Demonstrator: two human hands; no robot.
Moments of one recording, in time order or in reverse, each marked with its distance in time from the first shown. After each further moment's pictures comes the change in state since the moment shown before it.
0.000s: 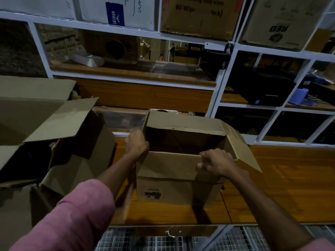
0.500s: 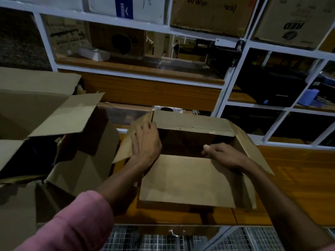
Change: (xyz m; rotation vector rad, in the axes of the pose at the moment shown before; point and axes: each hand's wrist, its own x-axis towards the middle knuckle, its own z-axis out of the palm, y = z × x) left_hand -0.017 0.000 0.005 0.194 0.211 0.286; right_hand 0.016 -0.005 -0.016 0.433 -0.123 0.042
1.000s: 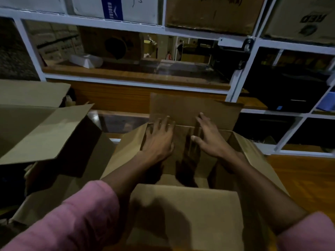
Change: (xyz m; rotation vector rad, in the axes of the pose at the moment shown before) left_hand 0.106 0.028 0.053 0.131 -0.188 0.294; right_hand 0.139 -0.005 -0.026 -0.207 0.289 -0.263
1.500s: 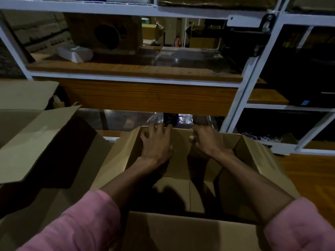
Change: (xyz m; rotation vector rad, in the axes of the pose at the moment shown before) left_hand 0.057 -0.005 0.047 0.005 -0.068 -0.157; right_hand 0.074 0.043 0.050 -0.088 0.056 -0.029
